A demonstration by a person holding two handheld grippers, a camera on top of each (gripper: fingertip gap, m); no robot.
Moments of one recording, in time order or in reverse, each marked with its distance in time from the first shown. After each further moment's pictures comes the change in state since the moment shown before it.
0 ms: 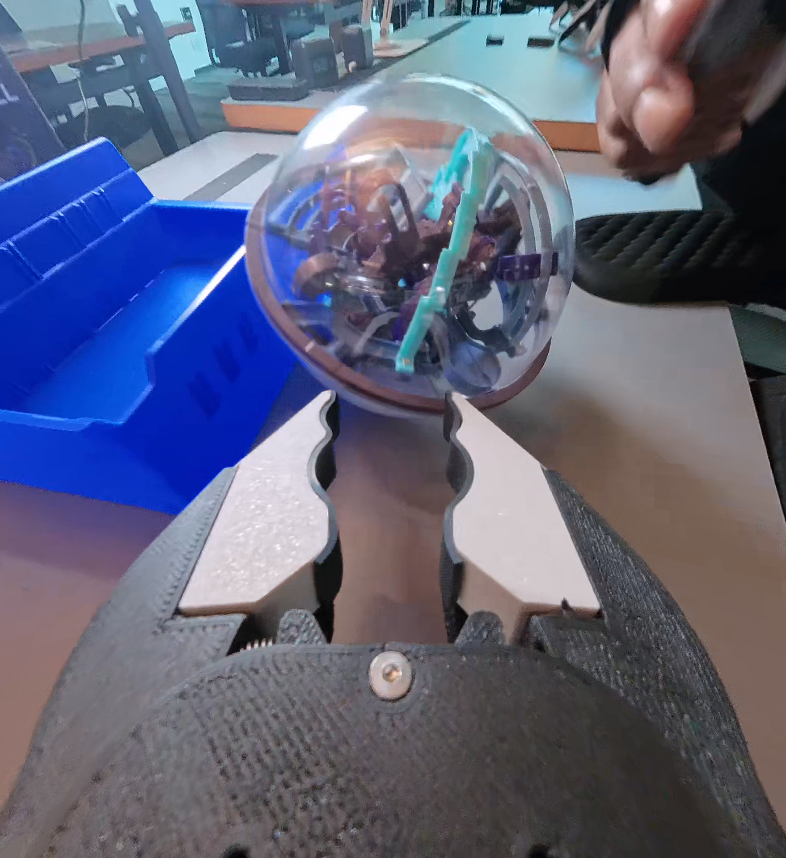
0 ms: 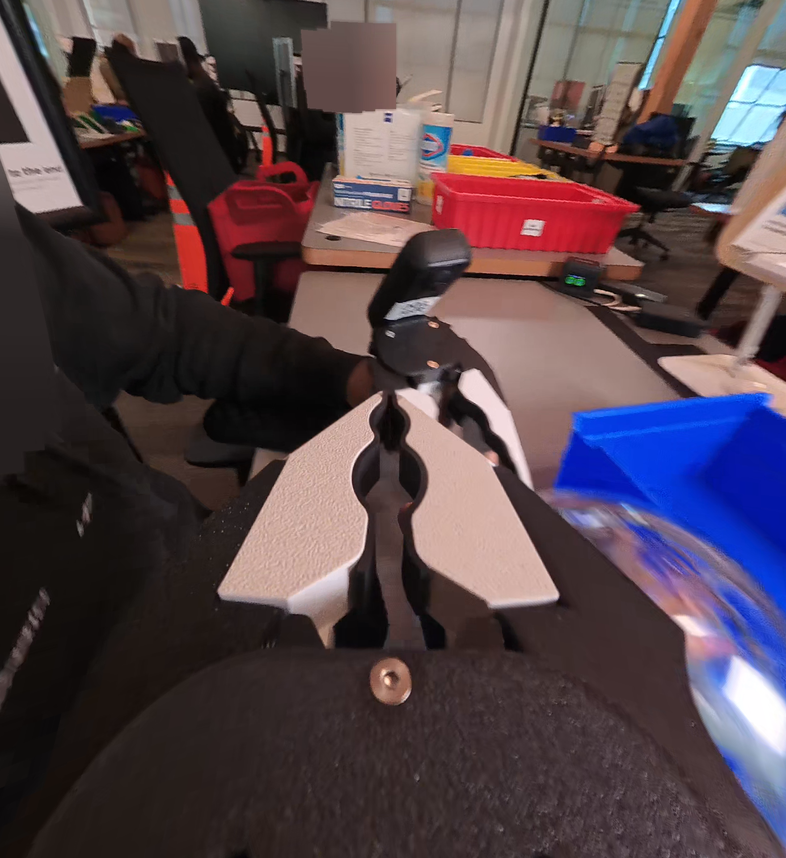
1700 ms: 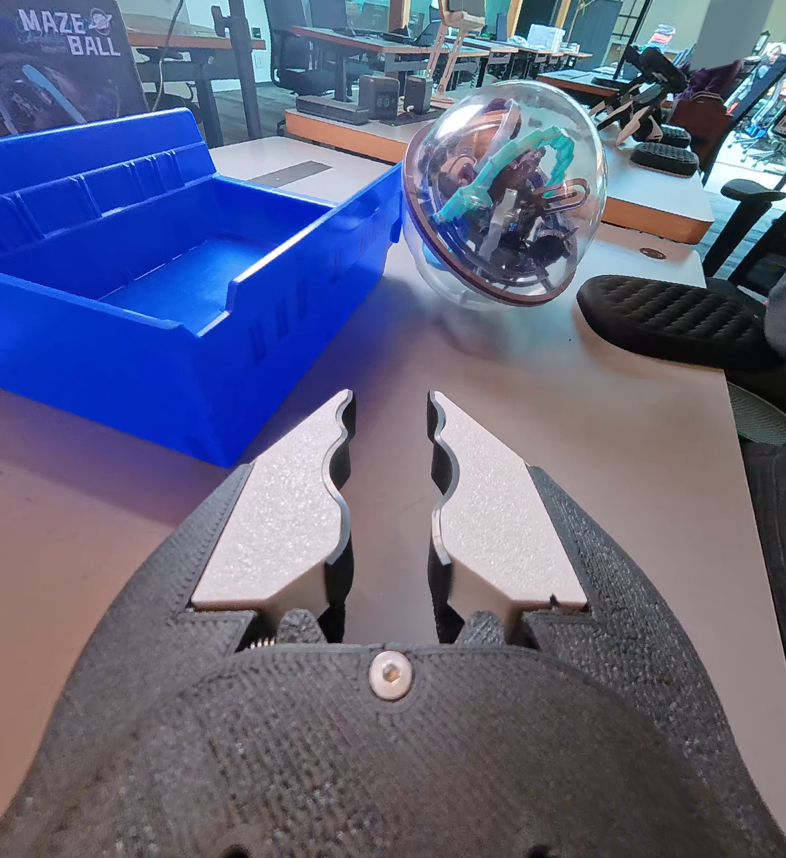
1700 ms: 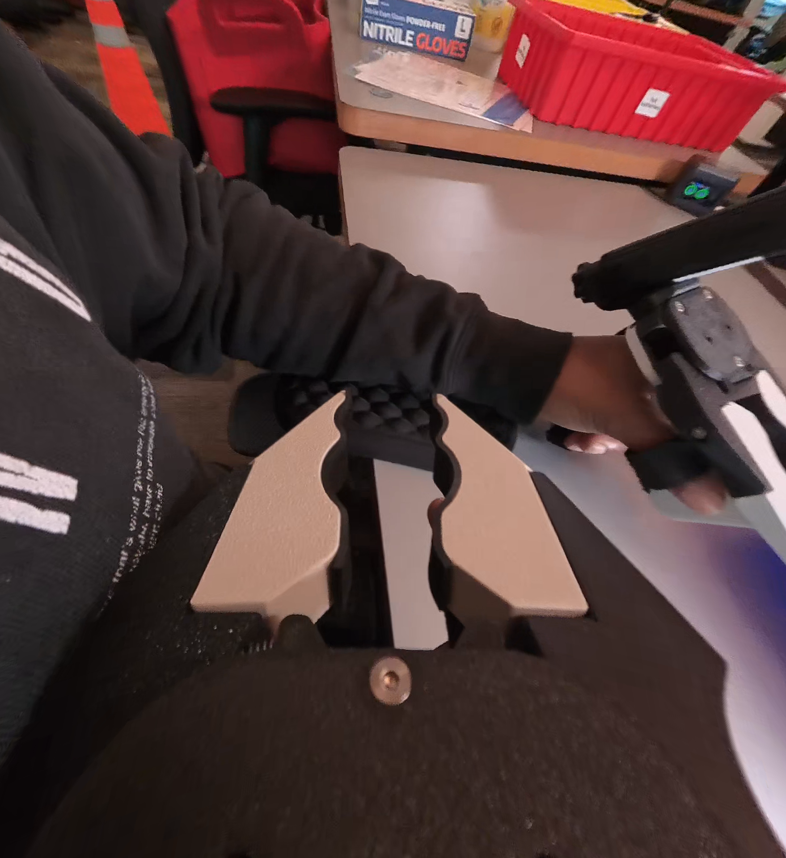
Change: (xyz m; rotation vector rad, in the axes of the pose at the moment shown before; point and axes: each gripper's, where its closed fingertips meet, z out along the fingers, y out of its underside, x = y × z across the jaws) left arm -0.020 0.009 -0.017 0.073 -0.060 -0.183; right arm -0.140 0.053 0.130 -0.251 0.053 -0.071
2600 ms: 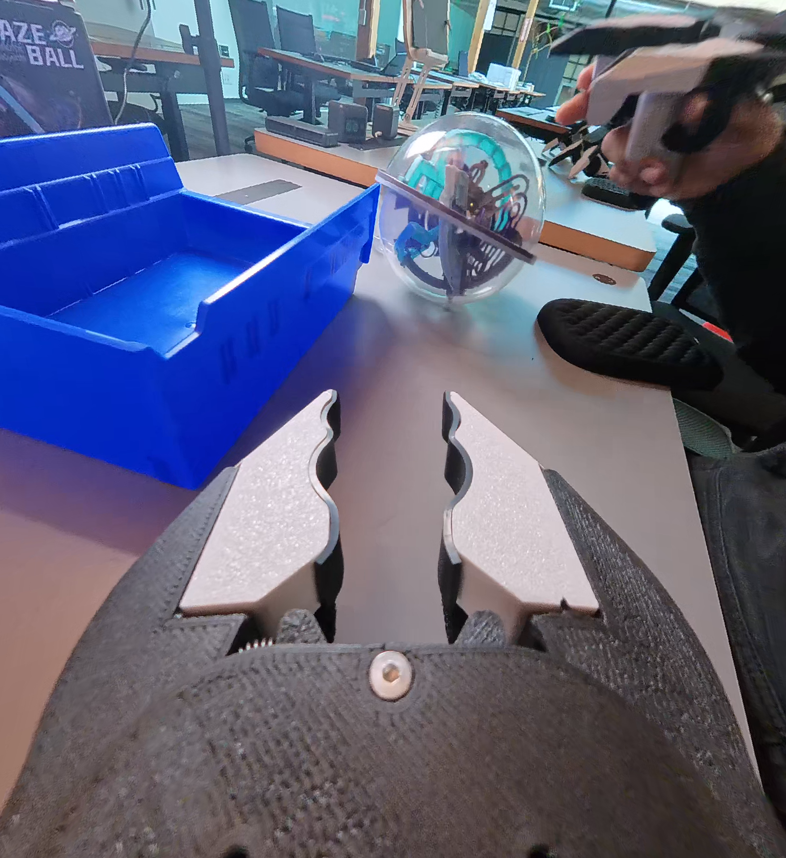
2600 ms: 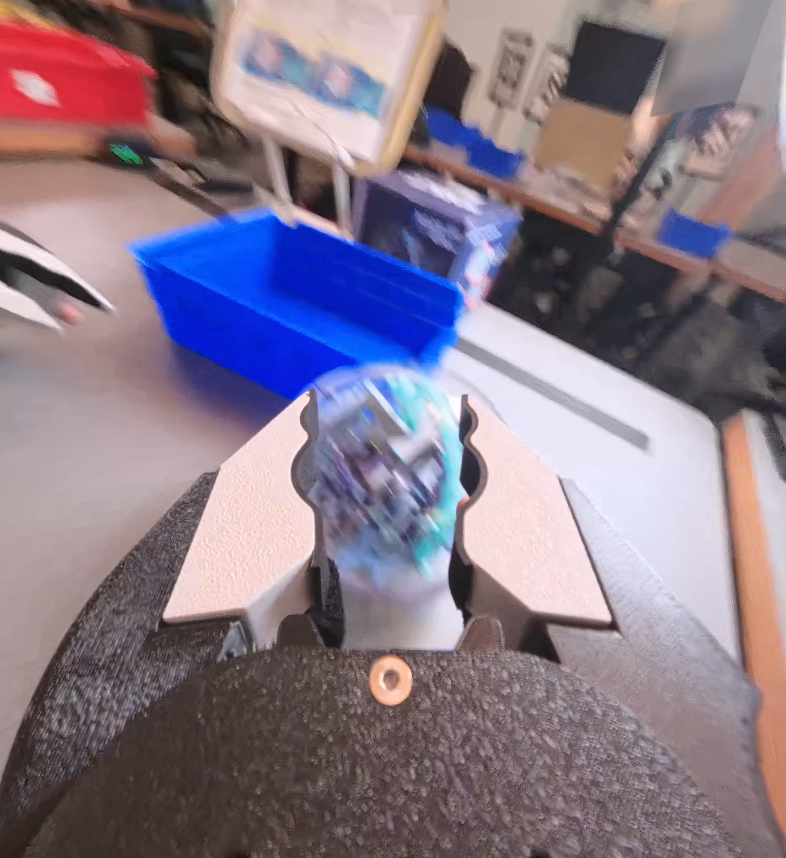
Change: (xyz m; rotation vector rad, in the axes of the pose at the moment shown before) left arm 0.012 -0.010 0.002 0.037 0.074 -0.038; right arm 0.268 0.093 -0.322 0.018 0.799 0.203
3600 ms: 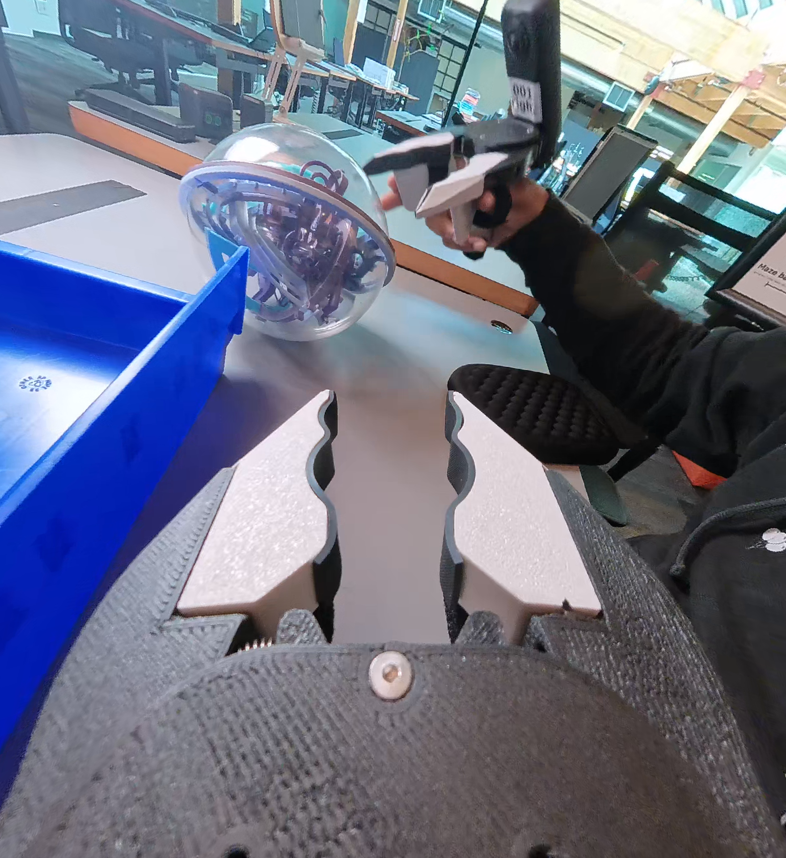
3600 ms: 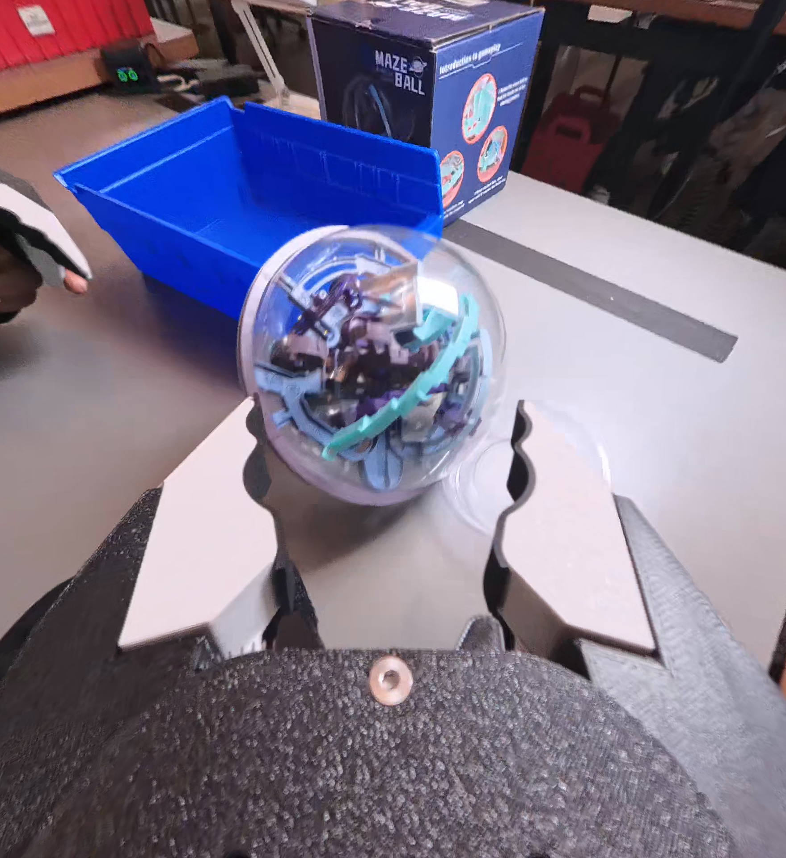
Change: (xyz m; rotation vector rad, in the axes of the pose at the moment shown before) left arm 0.049 -0.044 0.102 -0.019 0.266 -0.098; right arm 0.103 0.076 0.019 -0.213 -0.188 0.191
